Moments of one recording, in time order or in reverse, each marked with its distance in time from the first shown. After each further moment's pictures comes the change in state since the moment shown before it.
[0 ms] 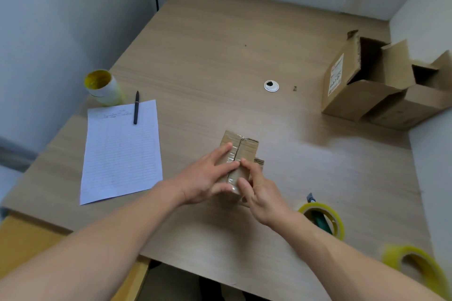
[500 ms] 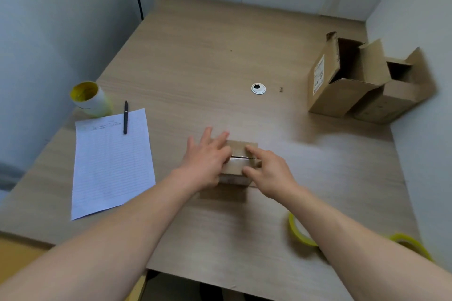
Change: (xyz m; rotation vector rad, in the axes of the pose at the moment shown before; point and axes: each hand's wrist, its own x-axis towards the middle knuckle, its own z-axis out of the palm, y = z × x) left_hand 0.038 0.049 -0.039 0.473 -0.115 -0.265; right_hand 0.025 -0.016 -0.047 -0.242 0.127 0.142
